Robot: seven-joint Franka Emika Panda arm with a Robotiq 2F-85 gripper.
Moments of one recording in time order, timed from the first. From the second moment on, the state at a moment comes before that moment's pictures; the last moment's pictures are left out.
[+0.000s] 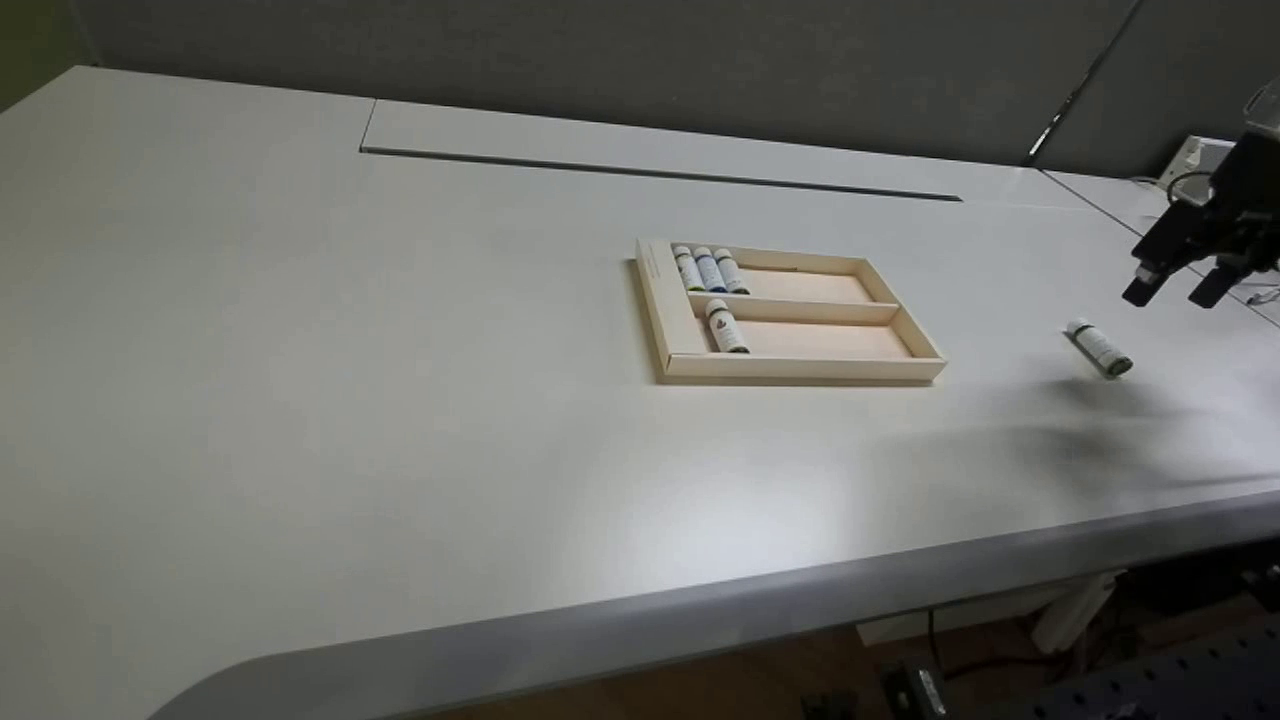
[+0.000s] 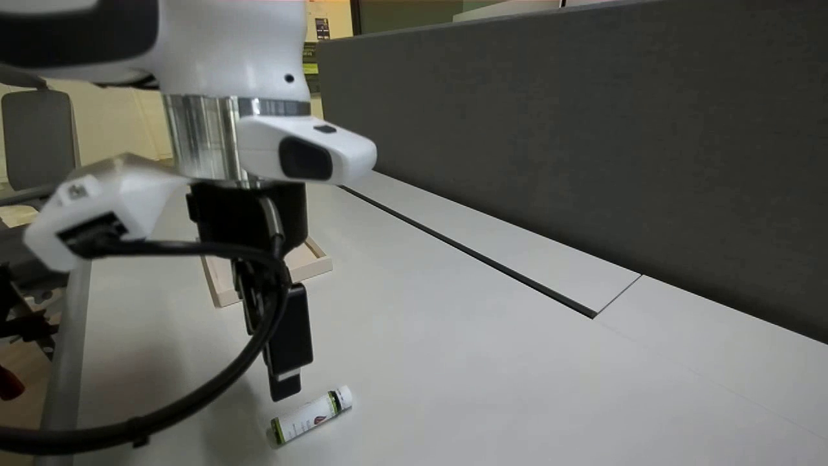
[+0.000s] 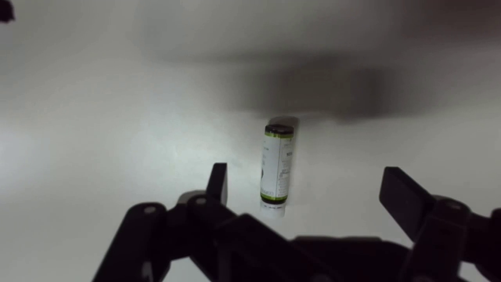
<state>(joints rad) -0.28 0.35 -0.23 -2.32 0.00 2.59 -0.43</state>
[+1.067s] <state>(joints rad) -0.33 0.57 -0.17 -2.25 -0.02 2.80 -0.42</state>
